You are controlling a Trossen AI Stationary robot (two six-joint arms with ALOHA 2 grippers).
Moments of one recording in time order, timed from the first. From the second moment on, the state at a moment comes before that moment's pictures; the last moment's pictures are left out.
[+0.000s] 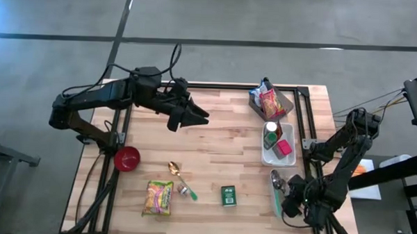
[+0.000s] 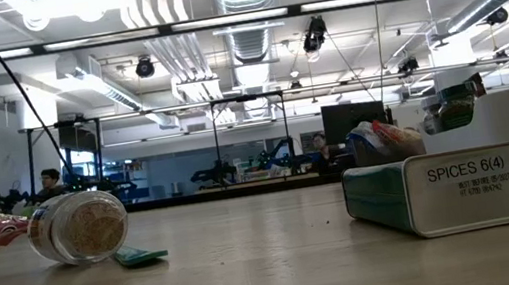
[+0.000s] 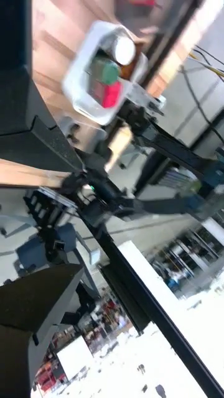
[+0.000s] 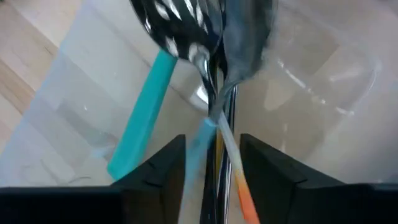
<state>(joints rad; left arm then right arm) 0.08 1.39 1.61 -0.45 0.31 -0.71 1.18 1.42 0.78 -0.87 0.33 2.10</state>
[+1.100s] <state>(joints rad) -0.06 1.39 1.03 -0.96 0.22 -0.84 1.04 1.42 1.24 -1.32 0.55 2.01</state>
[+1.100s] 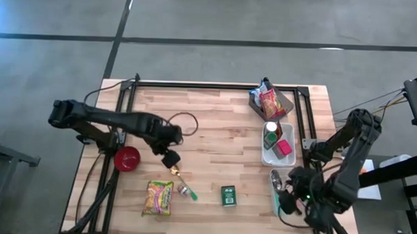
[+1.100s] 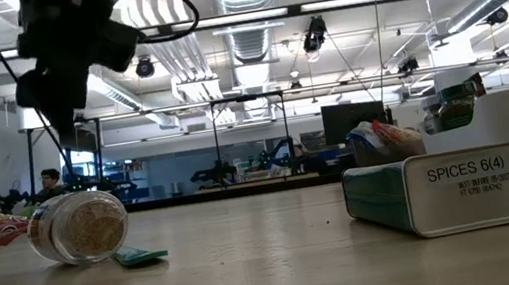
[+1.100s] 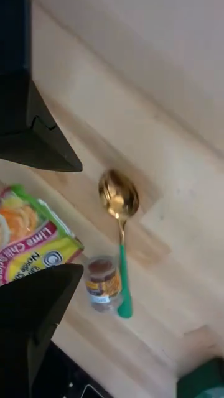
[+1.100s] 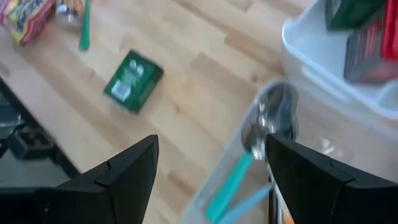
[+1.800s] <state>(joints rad) -0.33 1.41 0.84 -0.60 0.28 -0.74 0.71 1.42 1.28 -1.21 0.55 1.48</state>
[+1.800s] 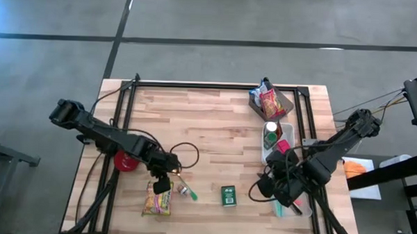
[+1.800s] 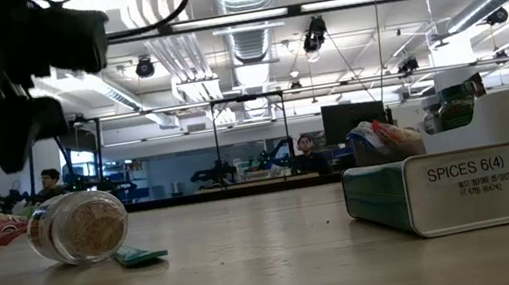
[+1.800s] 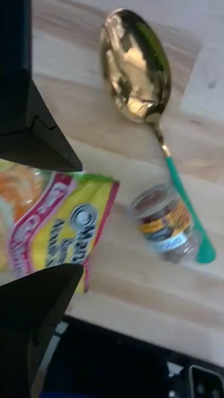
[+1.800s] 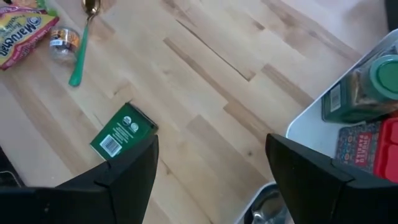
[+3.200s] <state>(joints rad) -0.36 1.54 0.64 -0.21 0.29 -0.89 0.70 1.42 1.30 -1.21 0.54 1.46</state>
